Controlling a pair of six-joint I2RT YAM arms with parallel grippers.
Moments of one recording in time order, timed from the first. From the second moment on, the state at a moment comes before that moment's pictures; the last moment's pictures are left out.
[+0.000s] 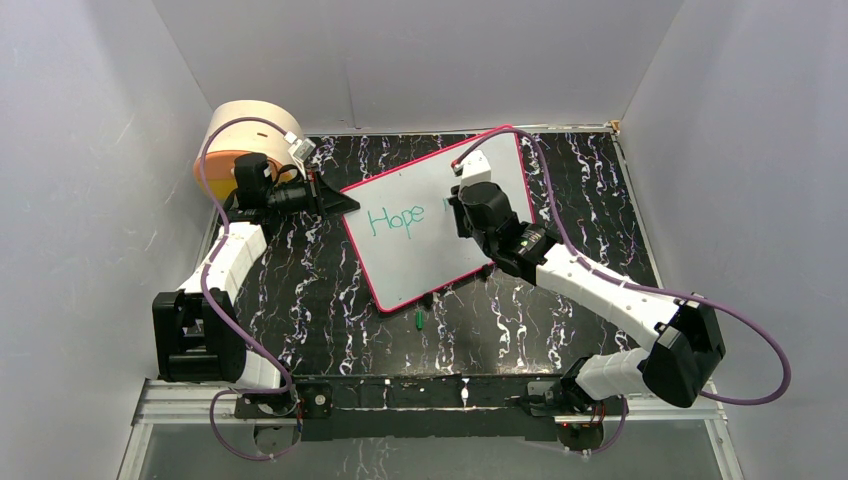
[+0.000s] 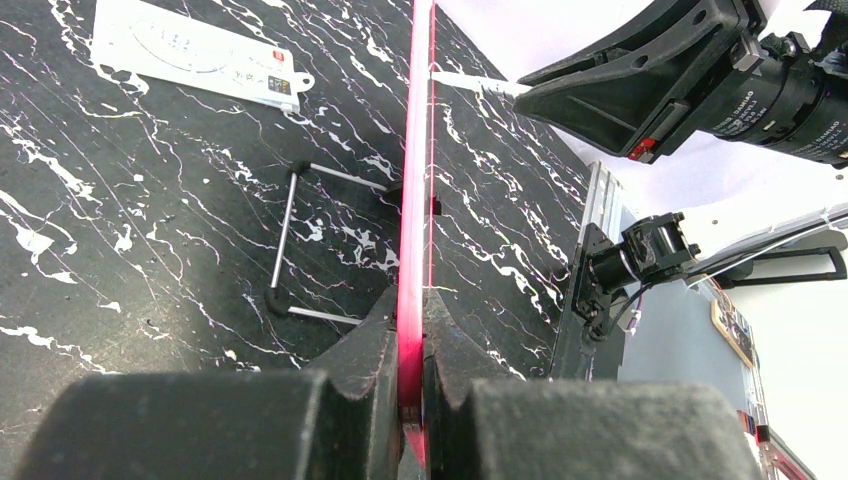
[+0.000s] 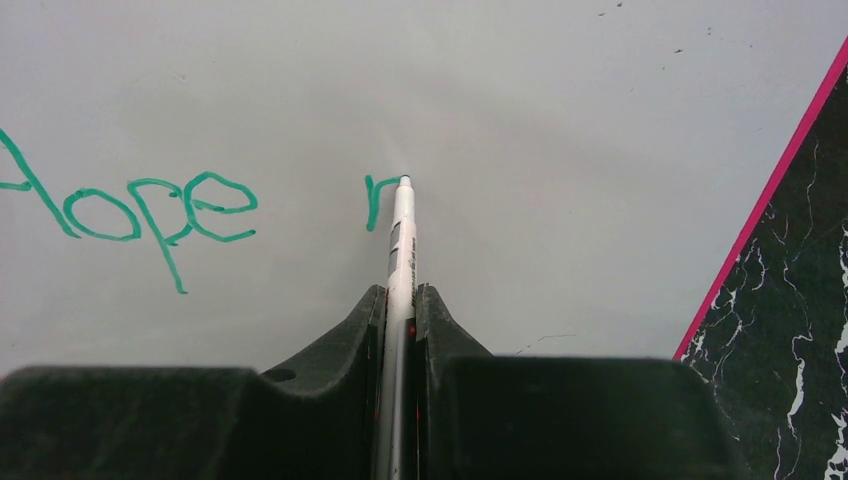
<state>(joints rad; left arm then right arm) 0.00 1.43 0.99 0.00 1.16 -0.21 0.84 1.32 1.08 -0.22 0.43 0.16</state>
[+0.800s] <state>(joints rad) 0.00 1.43 0.99 -0.01 1.16 -0.21 0.82 1.31 1.06 -0.30 0.40 0.19</state>
